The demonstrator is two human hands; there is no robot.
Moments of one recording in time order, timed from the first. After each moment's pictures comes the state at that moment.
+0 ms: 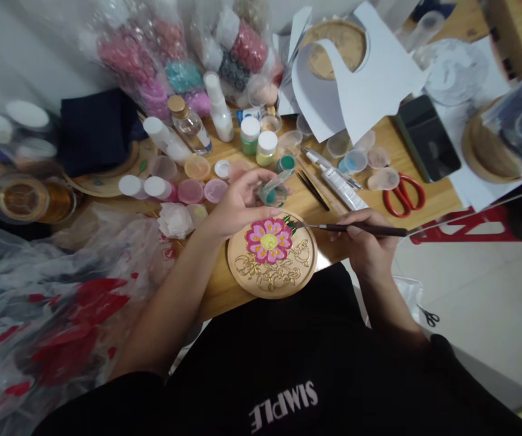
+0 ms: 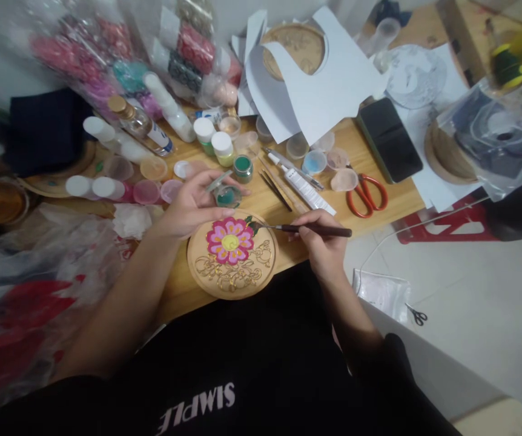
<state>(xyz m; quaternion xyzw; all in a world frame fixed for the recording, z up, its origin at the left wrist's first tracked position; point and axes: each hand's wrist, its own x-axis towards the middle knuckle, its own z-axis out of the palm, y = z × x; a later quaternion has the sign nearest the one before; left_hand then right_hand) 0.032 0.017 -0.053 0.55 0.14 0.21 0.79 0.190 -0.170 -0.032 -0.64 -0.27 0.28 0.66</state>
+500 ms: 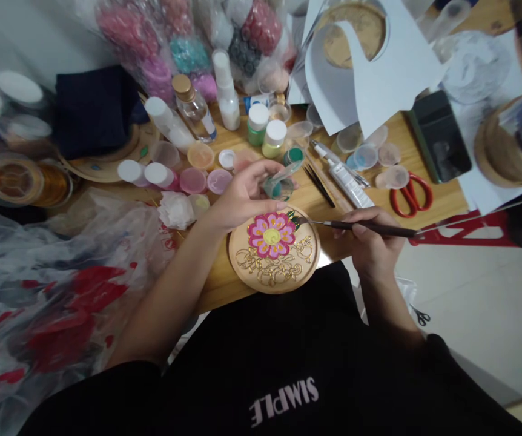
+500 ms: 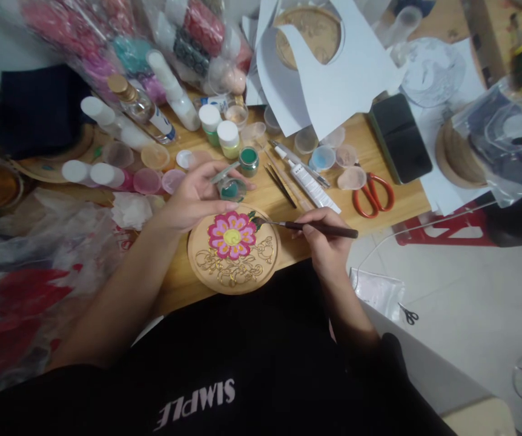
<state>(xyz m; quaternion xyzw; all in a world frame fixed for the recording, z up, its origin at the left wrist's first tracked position) 0.033 0.017 -0.054 0.54 0.14 0.21 0.80 0.190 -0.172 -0.033 -0.65 -0.29 0.27 0.65</state>
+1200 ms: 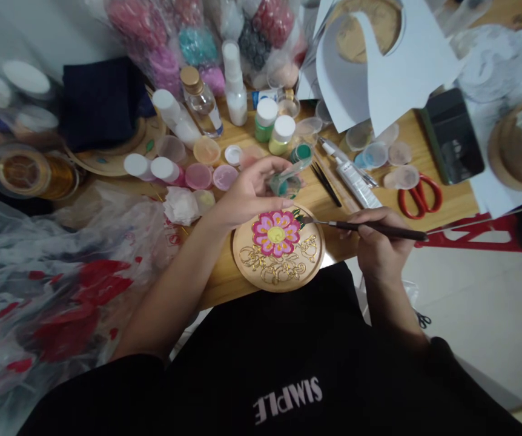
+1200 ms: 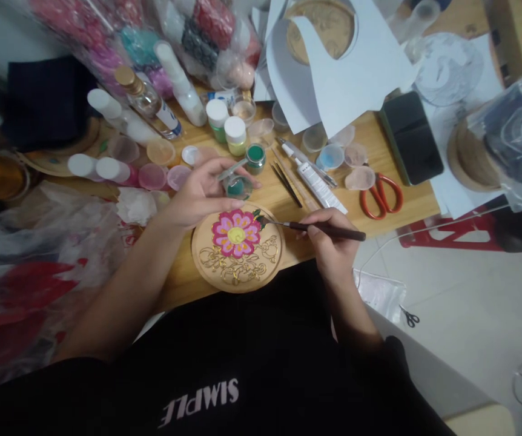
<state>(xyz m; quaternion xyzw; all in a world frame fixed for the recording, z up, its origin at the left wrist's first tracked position) 0.032 0.019 -0.060 0.57 0.13 0.22 0.78 0.190 -0.171 -0.032 -0.65 -0.32 0.26 0.64</state>
